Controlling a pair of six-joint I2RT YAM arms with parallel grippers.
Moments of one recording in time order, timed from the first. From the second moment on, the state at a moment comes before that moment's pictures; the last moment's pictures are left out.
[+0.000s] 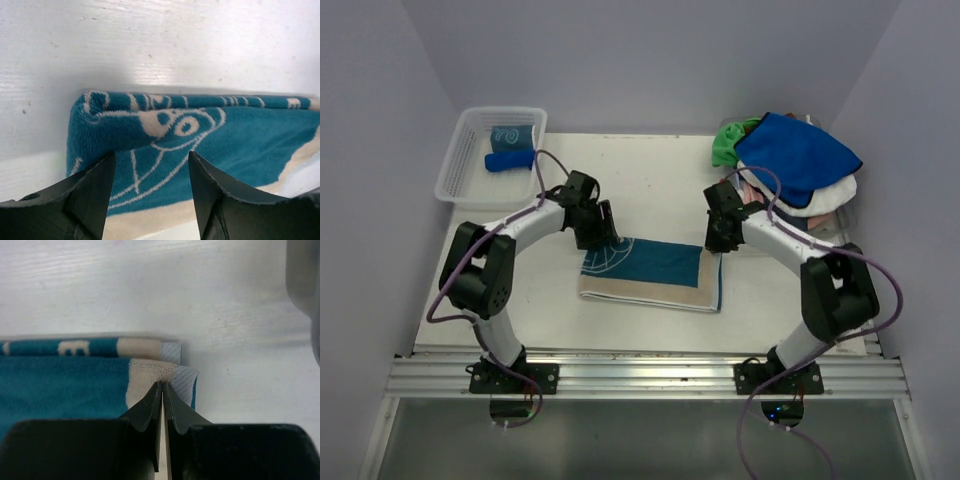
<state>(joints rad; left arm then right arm) -0.39 1.76 1.18 -0.51 0.21 -0.62 0.42 1.57 1.06 -0.61 0.20 0.55</state>
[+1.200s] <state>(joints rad) -0.37 1.60 0.95 -0.58 0.09 -0.60 0.42 1.78 1.34 -0.49 0.00 0.48</state>
